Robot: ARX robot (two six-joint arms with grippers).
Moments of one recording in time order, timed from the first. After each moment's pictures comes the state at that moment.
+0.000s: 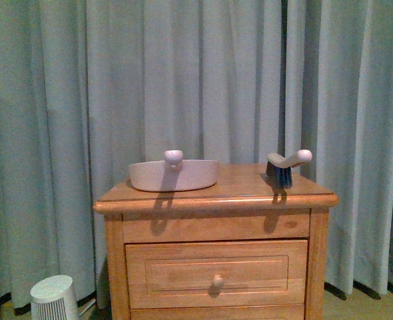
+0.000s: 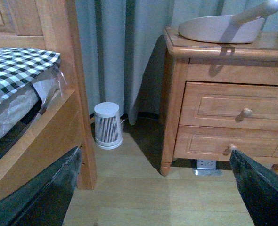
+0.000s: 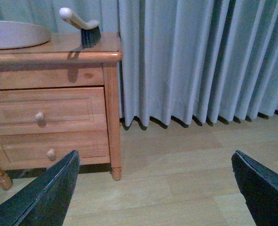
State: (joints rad) left arm 0.00 0.00 0.01 0.00 0.00 0.00; right arm 0.00 0.00 0.02 0.00 0.00 0.00
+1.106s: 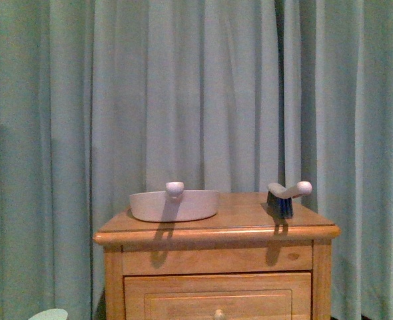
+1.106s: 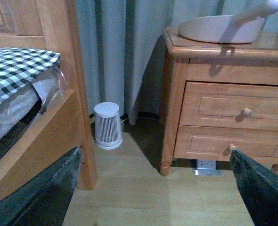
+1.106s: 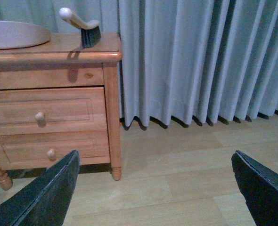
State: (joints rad) left arm 0.00 0.00 0.01 0.00 0.00 0.00; right arm 0.00 0.00 0.02 0.00 0.00 0.00
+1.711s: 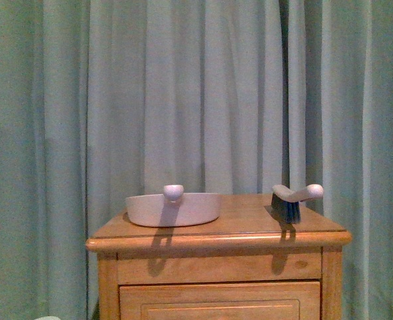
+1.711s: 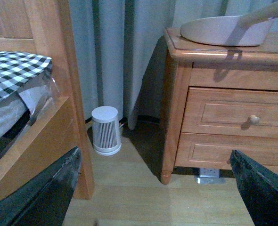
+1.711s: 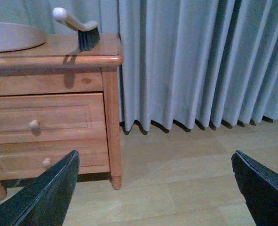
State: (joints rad) left arm 0.00 0.00 0.01 0.00 0.00 0.00; right arm 0.00 0.00 0.02 0.00 0.00 0.00
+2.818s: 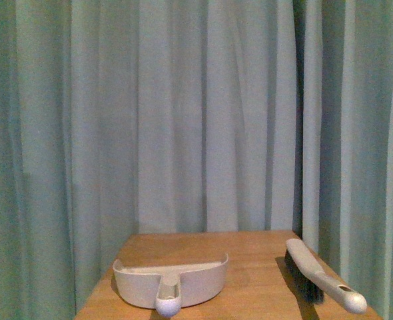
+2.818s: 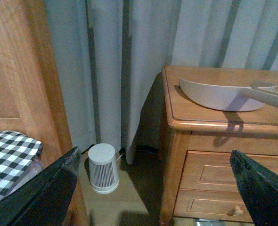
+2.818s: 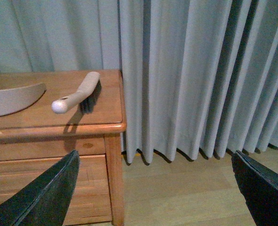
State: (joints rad) left arm 0.01 0.02 0.02 -0.03 0.02 -0.03; right arm 0.00 0.00 0.02 0.00 0.00 0.00
